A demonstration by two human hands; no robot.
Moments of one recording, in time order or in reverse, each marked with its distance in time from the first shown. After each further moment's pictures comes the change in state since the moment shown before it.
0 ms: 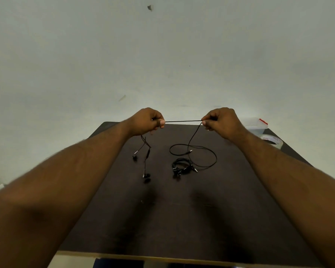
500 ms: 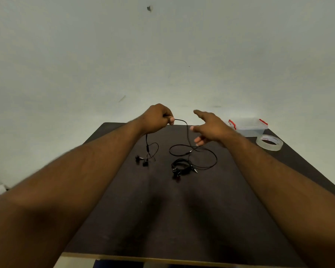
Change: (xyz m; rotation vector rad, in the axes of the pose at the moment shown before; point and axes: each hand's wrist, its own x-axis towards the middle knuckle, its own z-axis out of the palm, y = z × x) left_hand 0.014 0.033 0.012 0.031 0.066 -0.020; right_hand -0.009 -0.036 0.020 0.234 -0.230 0.321
